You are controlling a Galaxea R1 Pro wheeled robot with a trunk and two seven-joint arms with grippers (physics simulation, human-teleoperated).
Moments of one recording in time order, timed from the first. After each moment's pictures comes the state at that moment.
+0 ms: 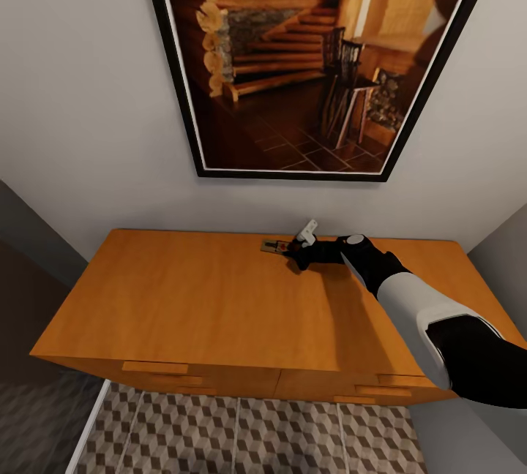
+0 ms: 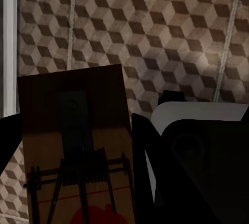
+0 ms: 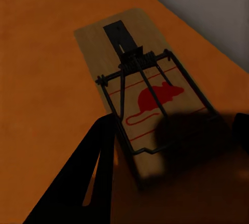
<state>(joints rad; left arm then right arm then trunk) -0.36 0.07 -0.98 0.08 1.07 -0.38 0.01 -1.23 -0.01 0.26 -0.33 0.20 0.03 0.82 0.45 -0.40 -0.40</state>
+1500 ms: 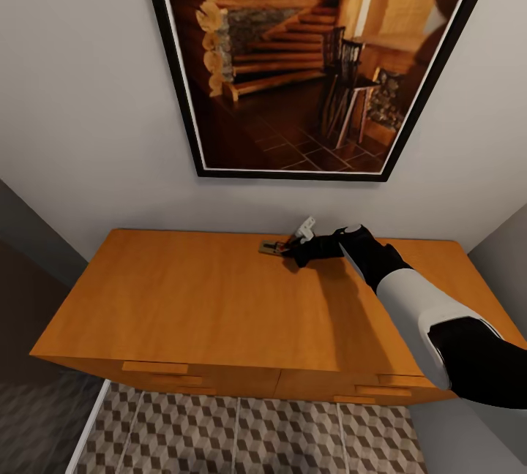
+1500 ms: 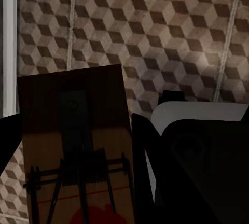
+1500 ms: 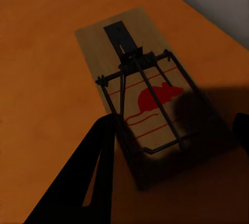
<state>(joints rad) -0.36 0.07 -0.98 0.08 1.06 -0.38 0.01 -1.23 0.00 0.26 -0.44 0.22 0.27 0.89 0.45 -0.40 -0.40</state>
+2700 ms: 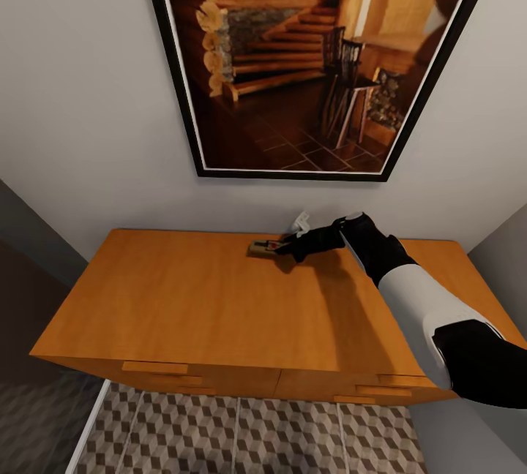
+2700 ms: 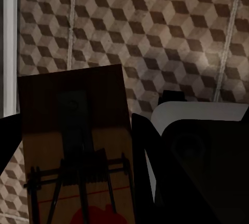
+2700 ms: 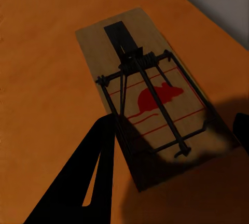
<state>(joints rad) -0.36 0.07 -0.98 0.08 1.07 -0.38 0.01 -1.23 -0.01 0.26 -0.58 0.22 0.41 1.07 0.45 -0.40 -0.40</state>
